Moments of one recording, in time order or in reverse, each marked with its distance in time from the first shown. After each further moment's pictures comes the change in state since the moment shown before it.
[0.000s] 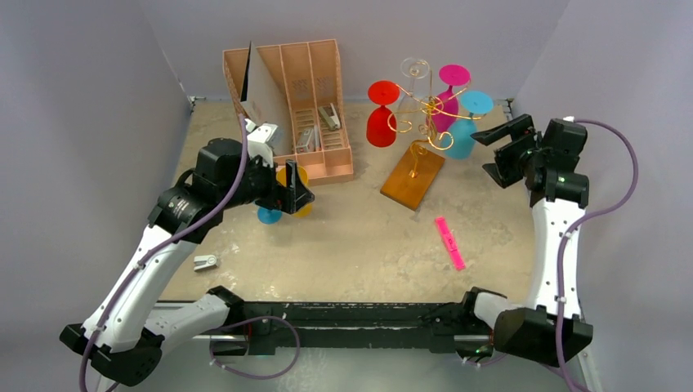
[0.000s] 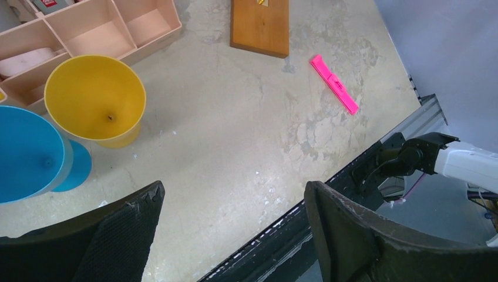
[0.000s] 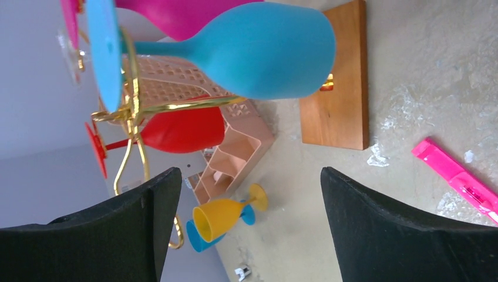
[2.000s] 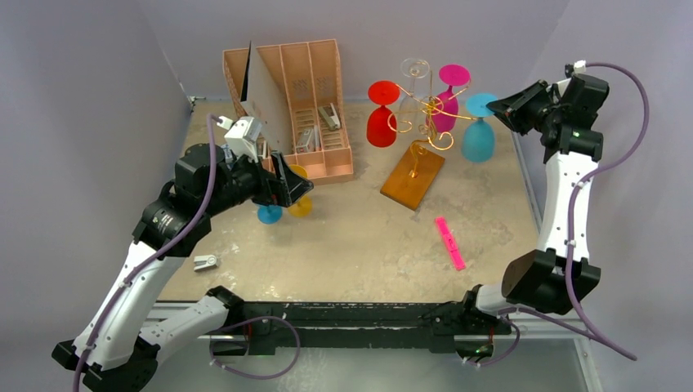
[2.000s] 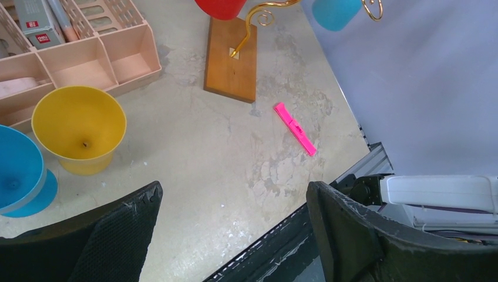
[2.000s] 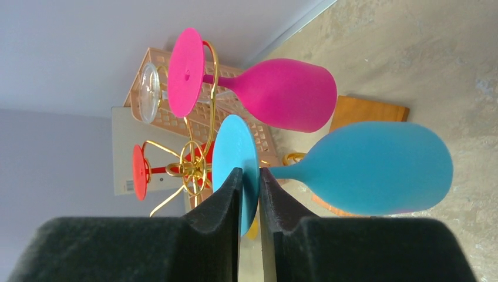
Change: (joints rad) left arm 0.000 -0.090 -0.012 0.115 -0.019 -0.157; right arm -0.055 0.294 0.314 0.150 -0.187 -0.192
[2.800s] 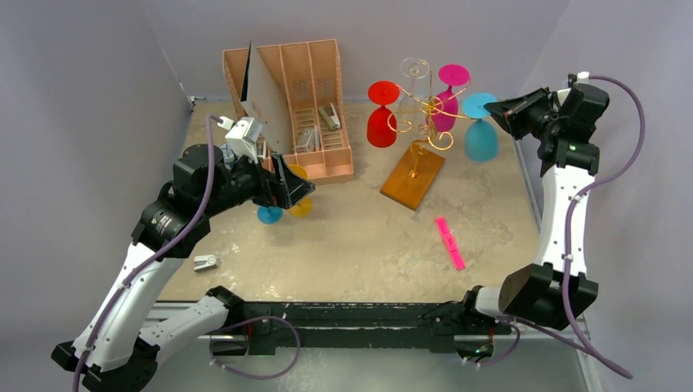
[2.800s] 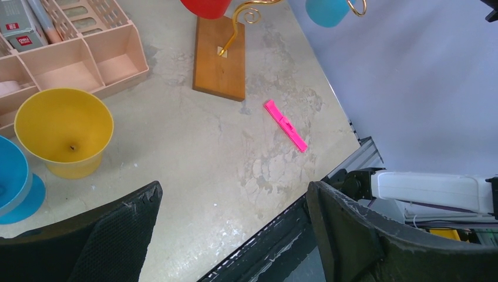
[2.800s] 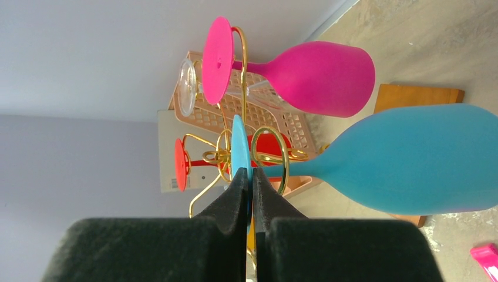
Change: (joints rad) left arm 0.000 -0.005 0.000 0.010 0.043 -0.004; right arm -0.001 -0.091 -0.121 0.119 -0.052 0.189
